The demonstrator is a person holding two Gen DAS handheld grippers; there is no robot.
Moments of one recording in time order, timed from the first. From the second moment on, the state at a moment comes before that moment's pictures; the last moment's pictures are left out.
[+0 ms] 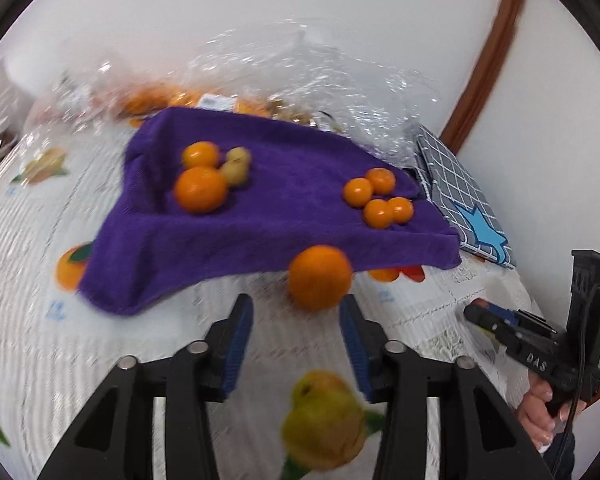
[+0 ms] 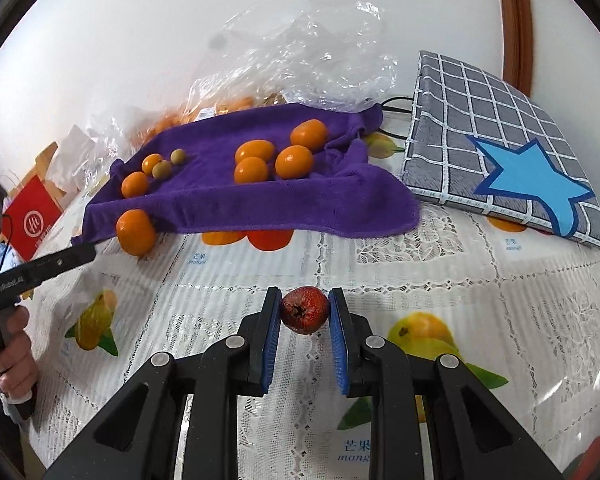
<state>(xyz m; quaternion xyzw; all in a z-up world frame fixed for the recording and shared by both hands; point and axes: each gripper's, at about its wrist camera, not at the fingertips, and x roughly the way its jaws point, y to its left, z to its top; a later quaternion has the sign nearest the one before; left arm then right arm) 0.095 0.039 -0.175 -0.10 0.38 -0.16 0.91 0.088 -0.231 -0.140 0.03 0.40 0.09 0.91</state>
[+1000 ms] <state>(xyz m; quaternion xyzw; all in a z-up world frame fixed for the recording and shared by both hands) 0.121 0.029 -0.175 -0.14 0.35 -0.16 0.91 0.091 -0.229 -0.143 0.04 0.41 0.13 0.90</state>
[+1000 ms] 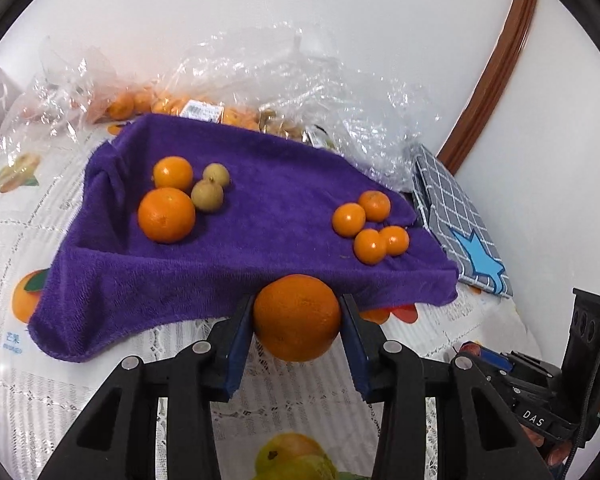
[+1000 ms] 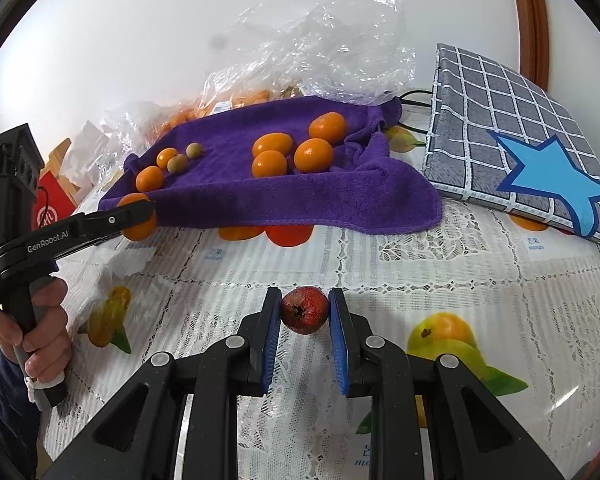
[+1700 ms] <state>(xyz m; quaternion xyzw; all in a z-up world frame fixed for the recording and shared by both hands) 0.111 0.059 -0.164 -0.20 0.32 -0.14 0.92 0.087 -0.245 -0.137 0.08 0.39 0.10 0.91</state>
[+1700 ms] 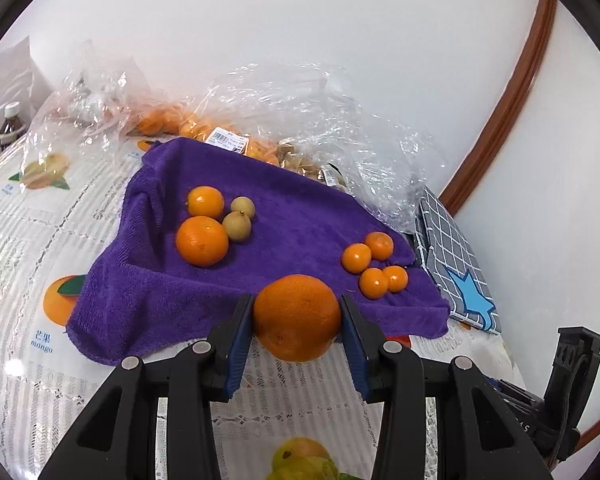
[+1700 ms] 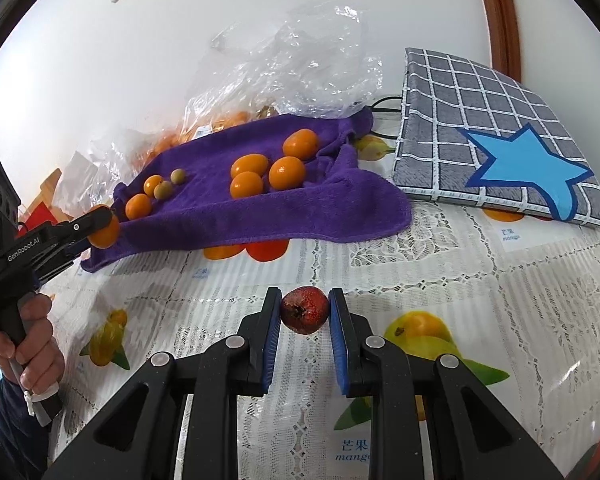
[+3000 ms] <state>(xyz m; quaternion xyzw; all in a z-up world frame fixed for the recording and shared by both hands) 0.161 0.103 -0.125 -0.20 0.32 -0.08 0.92 0.188 -0.202 -0.063 -0.01 0.33 0.12 0.93</state>
